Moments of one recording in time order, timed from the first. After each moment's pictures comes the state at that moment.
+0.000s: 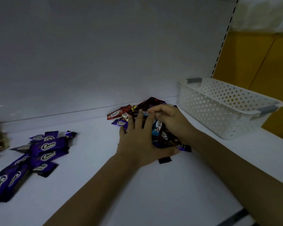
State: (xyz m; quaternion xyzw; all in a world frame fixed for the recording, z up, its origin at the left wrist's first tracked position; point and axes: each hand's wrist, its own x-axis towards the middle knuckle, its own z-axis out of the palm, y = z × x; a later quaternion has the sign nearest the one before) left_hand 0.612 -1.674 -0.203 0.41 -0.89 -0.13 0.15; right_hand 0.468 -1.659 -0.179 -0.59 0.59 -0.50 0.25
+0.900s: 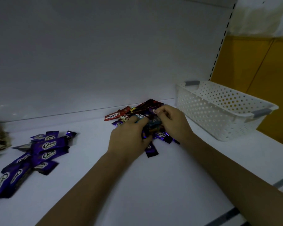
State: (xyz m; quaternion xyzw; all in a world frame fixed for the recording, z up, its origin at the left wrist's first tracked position) left_hand 0.624 -1.683 -0.198 0.37 -0.88 0.00 0.31; right_hand 0.455 -1.664 -0.190 -0.58 0.66 -0.46 0.07
